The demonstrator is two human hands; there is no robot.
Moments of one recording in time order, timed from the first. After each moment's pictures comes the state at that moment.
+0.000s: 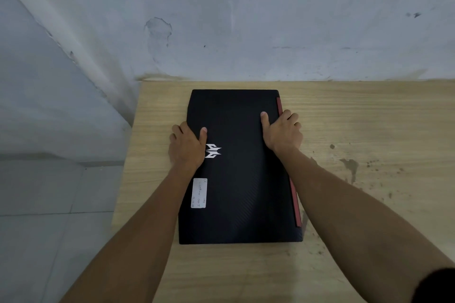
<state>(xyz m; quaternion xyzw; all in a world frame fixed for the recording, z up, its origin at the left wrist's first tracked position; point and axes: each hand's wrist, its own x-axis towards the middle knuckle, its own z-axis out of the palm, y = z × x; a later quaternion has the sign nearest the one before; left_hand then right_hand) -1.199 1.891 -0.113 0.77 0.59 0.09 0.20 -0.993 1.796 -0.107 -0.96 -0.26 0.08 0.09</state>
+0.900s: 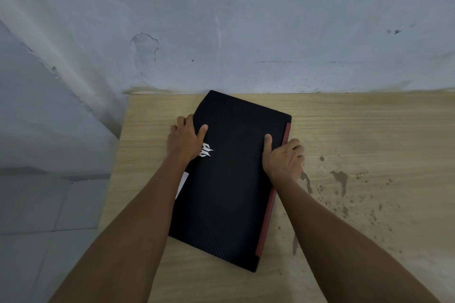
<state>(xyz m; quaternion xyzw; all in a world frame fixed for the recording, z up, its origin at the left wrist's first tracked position) -1.160 1.935 -0.107 0.83 0.50 0.06 0.22 -1.002 1.764 -0.116 -0.98 -0.13 0.06 0.13</state>
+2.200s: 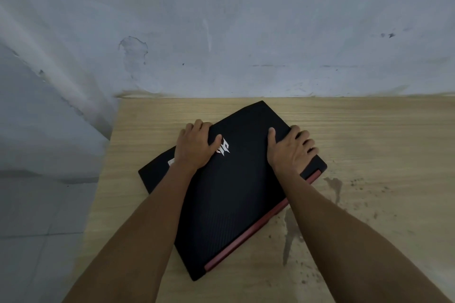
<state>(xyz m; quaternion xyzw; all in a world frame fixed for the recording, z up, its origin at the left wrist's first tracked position) -1.128 1.912 -0.115 0.91 0.40 0.09 0.11 -0.953 1.768 -0.116 -0.98 -0.18 0.00 0.04</state>
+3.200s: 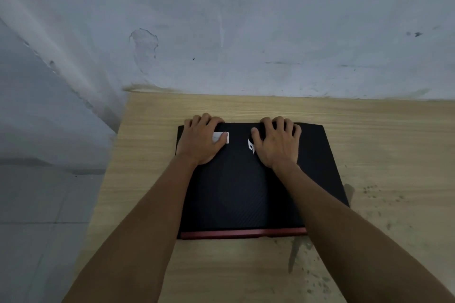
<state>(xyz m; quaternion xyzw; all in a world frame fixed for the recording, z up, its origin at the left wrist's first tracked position) -1.130 1.931 -0.124 0.93 0.36 0.09 0.09 -0.956 1.798 -0.121 -0.90 -0.44 -0.03 0.04</state>
